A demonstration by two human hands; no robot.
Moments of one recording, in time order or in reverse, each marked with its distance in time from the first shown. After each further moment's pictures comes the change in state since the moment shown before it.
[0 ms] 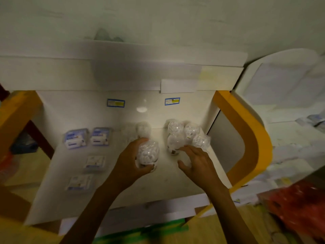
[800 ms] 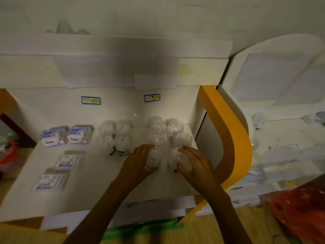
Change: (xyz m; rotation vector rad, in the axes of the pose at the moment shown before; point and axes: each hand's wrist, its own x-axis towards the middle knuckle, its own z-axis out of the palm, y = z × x) left_hand 0.035 0.014 0.122 0.517 -0.118 0.036; right_hand -0.010 0.092 -0.022 0.176 -0.008 0.010
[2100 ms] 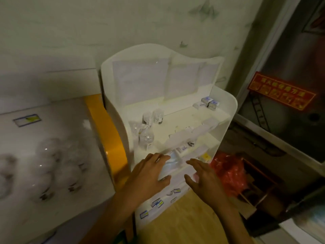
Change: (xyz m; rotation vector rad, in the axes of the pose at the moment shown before) left_hand 0.028 0.334 0.084 -0.137 -0.198 0.498; right_hand -0.197 0.186 -0.205 -0.239 0.147 0.393
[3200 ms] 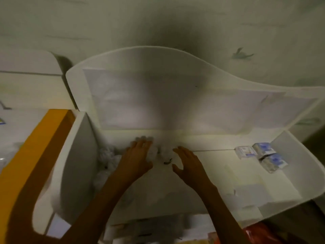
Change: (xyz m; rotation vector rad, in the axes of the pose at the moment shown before) left_hand 0.280 -0.165 0.072 0.283 0.060 -0.656; right_hand 0.389 0.126 0.114 0.118 -0.235 -0.512
